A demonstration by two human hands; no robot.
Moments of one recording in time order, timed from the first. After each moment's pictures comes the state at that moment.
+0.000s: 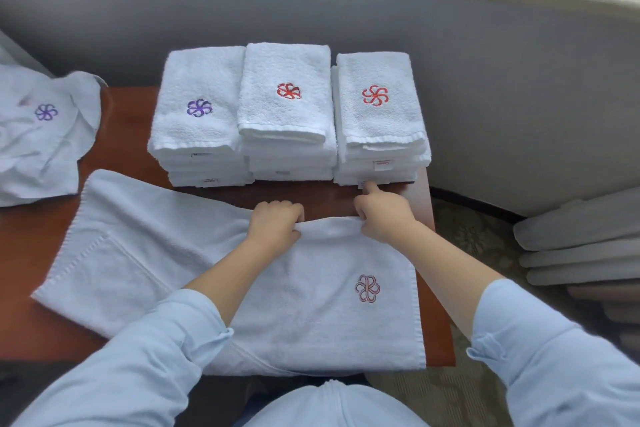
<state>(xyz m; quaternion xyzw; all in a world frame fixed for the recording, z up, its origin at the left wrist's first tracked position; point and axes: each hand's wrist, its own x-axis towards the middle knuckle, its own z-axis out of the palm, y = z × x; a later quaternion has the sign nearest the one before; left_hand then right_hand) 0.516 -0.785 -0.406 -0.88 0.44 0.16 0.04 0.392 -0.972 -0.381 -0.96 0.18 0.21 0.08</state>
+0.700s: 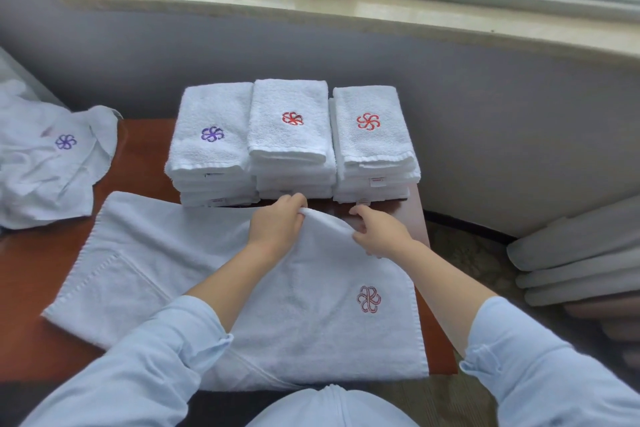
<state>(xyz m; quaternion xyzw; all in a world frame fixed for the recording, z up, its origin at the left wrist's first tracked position) 0.511 -0.782 -0.359 -0.91 0.38 0.10 -0.15 0.375 -0.957 -0.365 -0.90 0.28 0.17 0.28</state>
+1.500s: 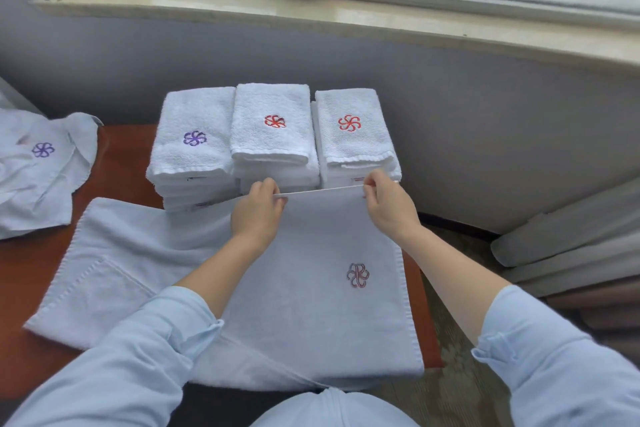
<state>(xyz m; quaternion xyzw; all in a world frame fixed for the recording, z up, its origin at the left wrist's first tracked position) 0.516 -0.794 -0.342 -0.93 0.30 0.09 -0.20 0.364 -0.985 -0.335 -0.89 0.33 -0.08 0.30</state>
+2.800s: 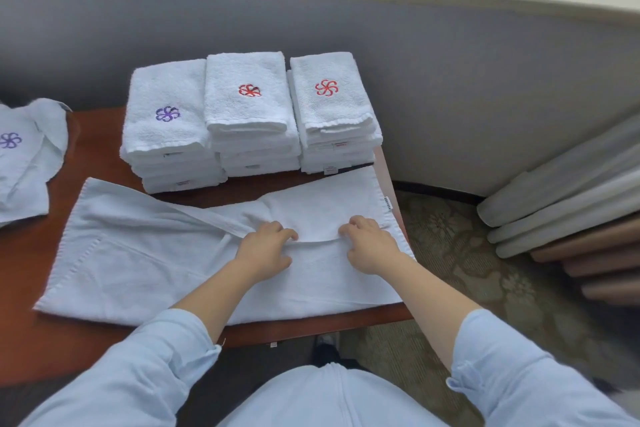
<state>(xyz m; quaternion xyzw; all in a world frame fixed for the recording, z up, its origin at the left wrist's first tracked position) 0.457 -0.748 -0.413 -0.83 0.49 0.25 0.00 0.287 -0.917 -0.402 -0.92 0.27 0.20 0.22</state>
